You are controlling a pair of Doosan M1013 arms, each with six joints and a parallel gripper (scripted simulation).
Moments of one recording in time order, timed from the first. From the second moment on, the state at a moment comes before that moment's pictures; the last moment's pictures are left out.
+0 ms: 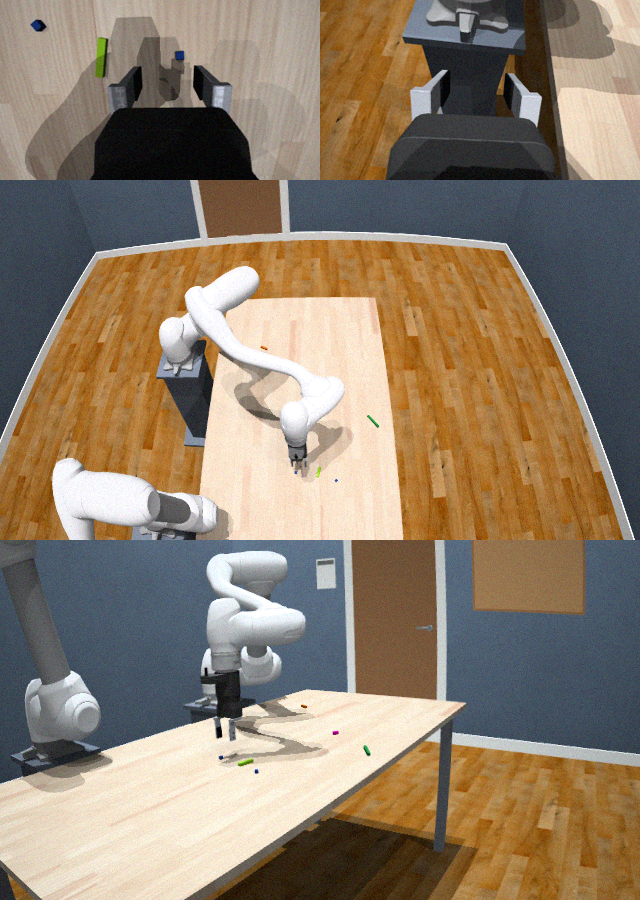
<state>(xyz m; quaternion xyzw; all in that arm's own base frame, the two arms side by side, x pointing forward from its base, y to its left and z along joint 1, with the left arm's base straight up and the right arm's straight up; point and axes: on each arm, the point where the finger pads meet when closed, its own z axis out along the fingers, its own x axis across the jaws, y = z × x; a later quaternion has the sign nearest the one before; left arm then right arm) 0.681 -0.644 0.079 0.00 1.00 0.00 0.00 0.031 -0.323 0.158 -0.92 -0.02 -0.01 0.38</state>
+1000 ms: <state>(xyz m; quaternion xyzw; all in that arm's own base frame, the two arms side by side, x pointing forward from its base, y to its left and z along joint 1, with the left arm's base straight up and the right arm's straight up) 0.713 -0.662 0.080 -0.26 0.97 0.00 0.00 0.031 -0.323 0.158 -0.92 -0.02 -0.01 0.38</state>
